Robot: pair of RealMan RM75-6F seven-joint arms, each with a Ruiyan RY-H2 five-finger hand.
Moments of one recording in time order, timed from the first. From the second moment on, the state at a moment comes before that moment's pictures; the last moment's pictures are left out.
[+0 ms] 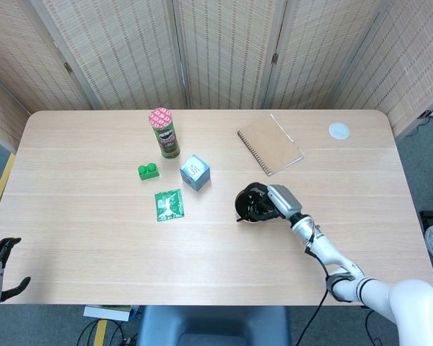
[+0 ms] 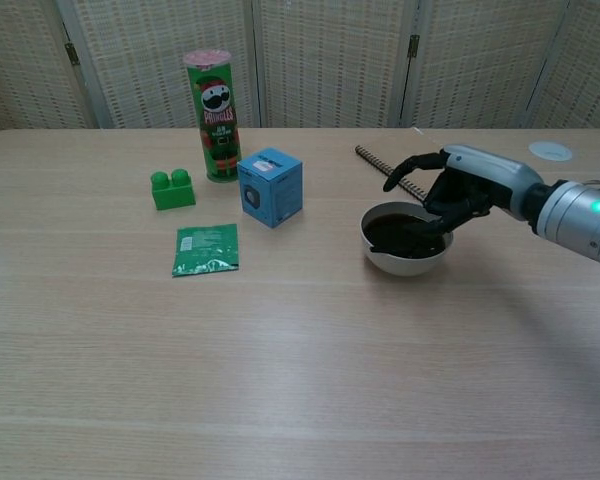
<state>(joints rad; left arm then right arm) 0.00 -1.14 -0.03 -1.63 1.42 1.51 0.18 0.74 -1.71 0.09 -0.91 -1.49 0.95 0.77</state>
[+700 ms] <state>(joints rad) -0.03 -1.17 -0.05 -1.62 1.43 1.49 0.17 0.55 -1.32 0.07 -1.36 -1.44 1.17 0.13</state>
